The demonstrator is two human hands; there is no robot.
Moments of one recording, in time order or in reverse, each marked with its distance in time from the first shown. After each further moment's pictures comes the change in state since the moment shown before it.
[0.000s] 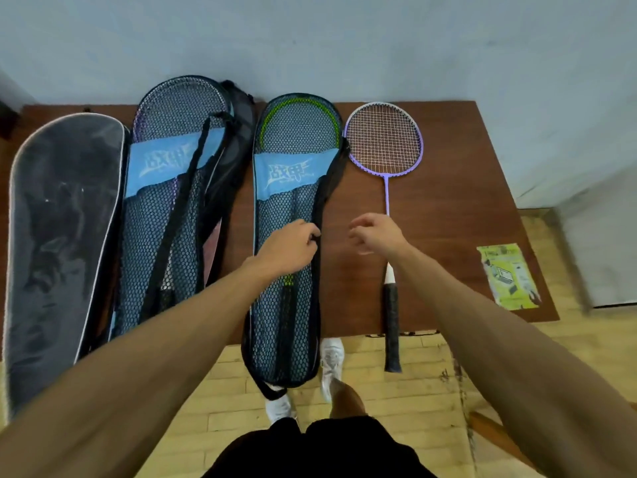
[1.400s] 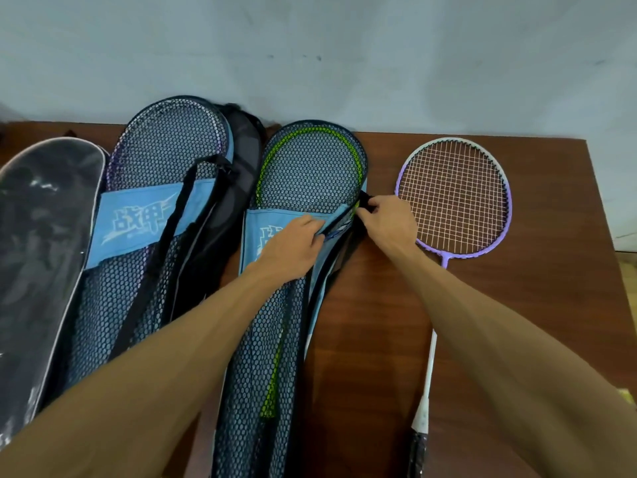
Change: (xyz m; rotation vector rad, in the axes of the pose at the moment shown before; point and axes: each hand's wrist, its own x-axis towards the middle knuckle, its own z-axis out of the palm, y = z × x) left_hand 0.199 -0.063 -0.033 -0.029 0.096 -0.094; right_hand 0.242 -0.066 0.002 -0.503 0.221 -0.264
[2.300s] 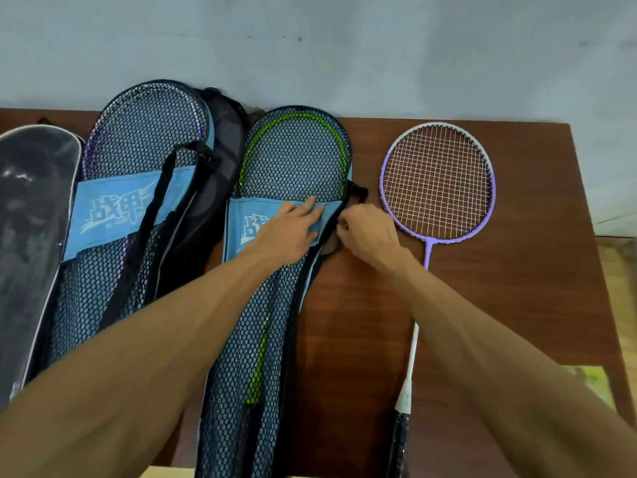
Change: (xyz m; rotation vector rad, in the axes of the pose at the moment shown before) left_hand 0.011 0.004 0.008 0.320 -0.137 0.041; right_hand -0.029 0.007 0.007 -0.361 -0.127 -0.354
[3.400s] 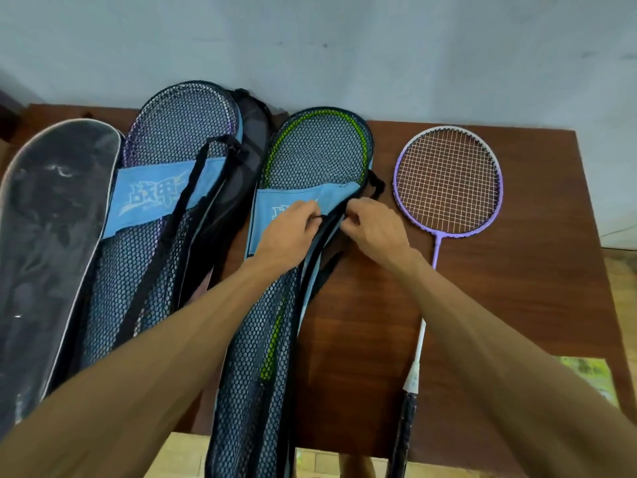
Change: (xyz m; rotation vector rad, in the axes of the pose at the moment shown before) left_hand -0.056 0.009 -0.009 -0.441 0.345 -0.130; right_hand -0.031 -0.027 -0.026 0.238 0.017 -0.040
